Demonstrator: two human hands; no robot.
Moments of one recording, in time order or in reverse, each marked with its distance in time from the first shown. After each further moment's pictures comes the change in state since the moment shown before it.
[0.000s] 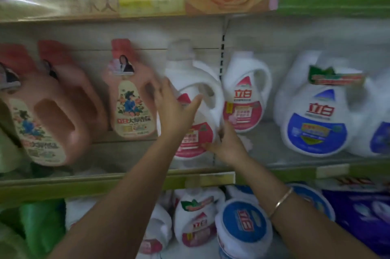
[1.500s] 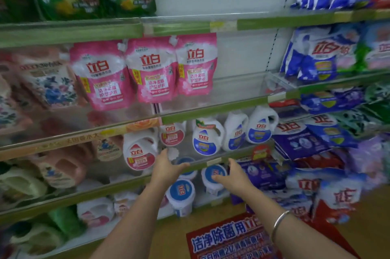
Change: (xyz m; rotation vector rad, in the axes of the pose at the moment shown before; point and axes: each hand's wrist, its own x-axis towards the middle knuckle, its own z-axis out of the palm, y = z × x) left_hand -0.116 0.366 -0.141 0.035 -0.705 -0.422; right_hand -0.267 -0.263 -0.317 -0.174 0.017 0.536
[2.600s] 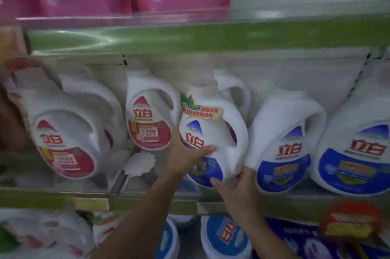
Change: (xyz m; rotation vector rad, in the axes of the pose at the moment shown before) left_hand 0.365 -0.126 0.283 -0.505 0.318 0.245; right_hand 0.415 0.213 0.078 0.341 0.061 -0.292
